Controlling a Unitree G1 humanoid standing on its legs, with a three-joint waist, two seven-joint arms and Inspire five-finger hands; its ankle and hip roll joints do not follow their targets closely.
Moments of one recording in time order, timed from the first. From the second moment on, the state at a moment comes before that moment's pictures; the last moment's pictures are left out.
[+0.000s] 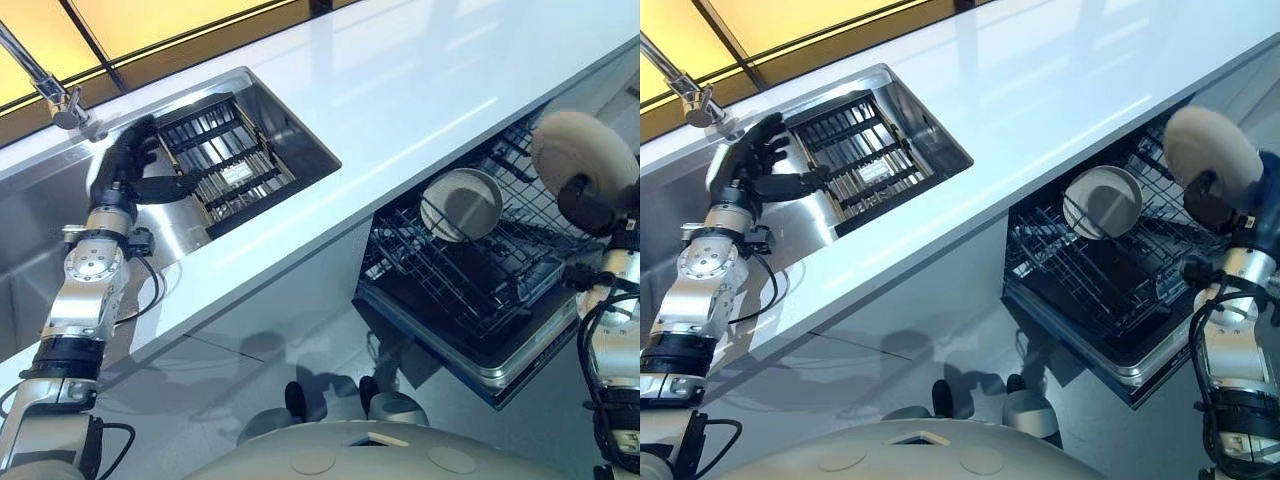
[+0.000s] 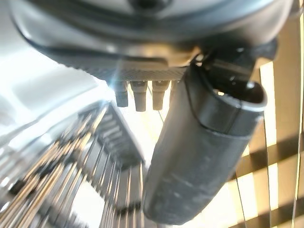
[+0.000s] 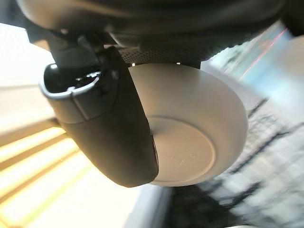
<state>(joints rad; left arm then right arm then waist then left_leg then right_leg) -0.19 0.71 0.09 0.22 -0.37 -0.03 0.16 0.11 -0.64 -0.26 0.17 -0.04 -0.07 -0.49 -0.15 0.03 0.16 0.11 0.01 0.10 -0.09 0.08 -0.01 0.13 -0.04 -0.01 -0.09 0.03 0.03</state>
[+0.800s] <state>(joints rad) -0.21 0.71 0.02 0.22 -0.36 -0.05 0.21 -0.16 -0.59 0.05 0.44 0.03 0.17 -0.48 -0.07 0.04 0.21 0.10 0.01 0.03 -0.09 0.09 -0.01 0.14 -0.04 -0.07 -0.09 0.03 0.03</state>
